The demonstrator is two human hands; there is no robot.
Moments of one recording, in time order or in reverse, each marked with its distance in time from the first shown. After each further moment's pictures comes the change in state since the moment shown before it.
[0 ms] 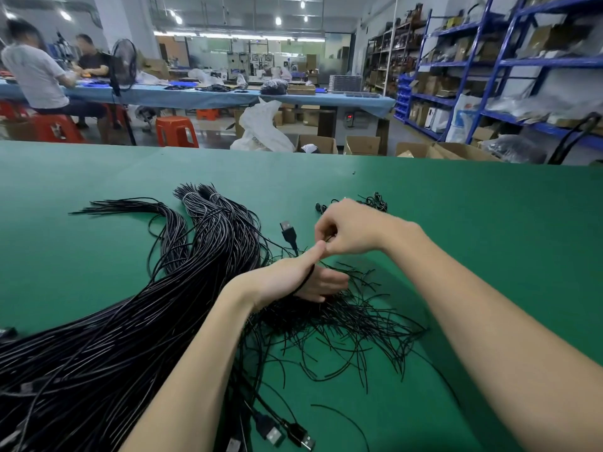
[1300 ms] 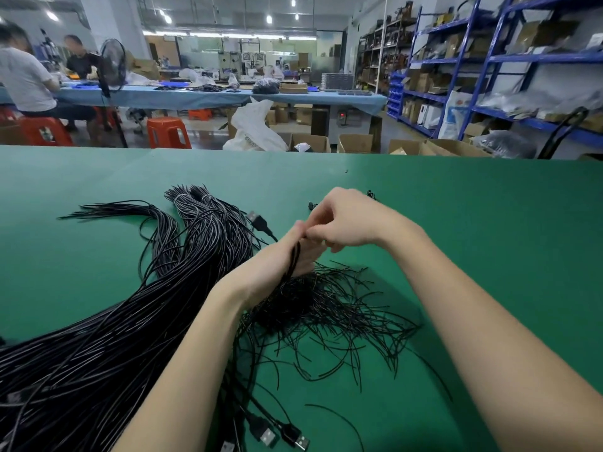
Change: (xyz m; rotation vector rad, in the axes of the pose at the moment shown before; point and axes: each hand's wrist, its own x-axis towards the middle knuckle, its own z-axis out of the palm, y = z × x) left_hand 0.004 0.008 0.000 -0.299 0.276 0.125; right_hand -0.024 -0.029 -0.021 0.262 0.084 0.195
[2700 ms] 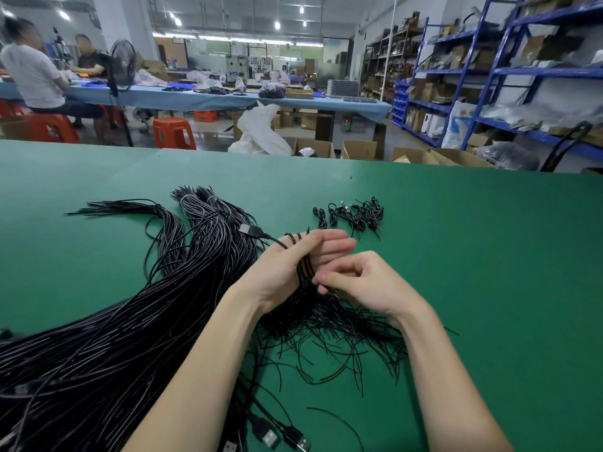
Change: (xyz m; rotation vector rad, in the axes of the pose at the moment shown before) left_hand -0.007 -0.003 0.006 -0.320 -0.117 0.230; right_hand -0.054 0.030 0.065 0.701 0.060 0.121
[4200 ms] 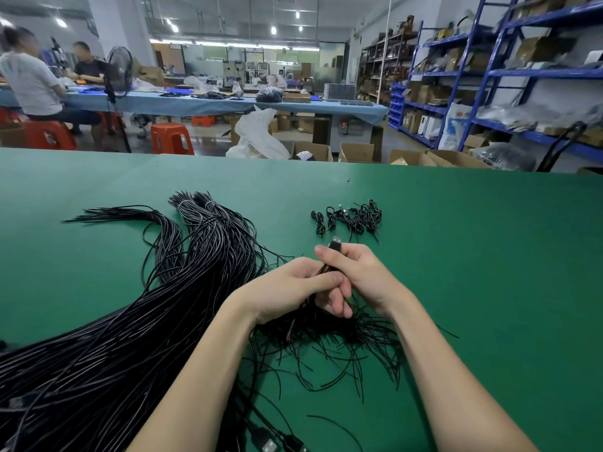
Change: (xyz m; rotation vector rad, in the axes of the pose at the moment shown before) left_hand -0.011 0.009 0.012 0.447 -0.236 -0.147; right_hand 0.029 0.014 0.002 0.346 -0.080 -0.154
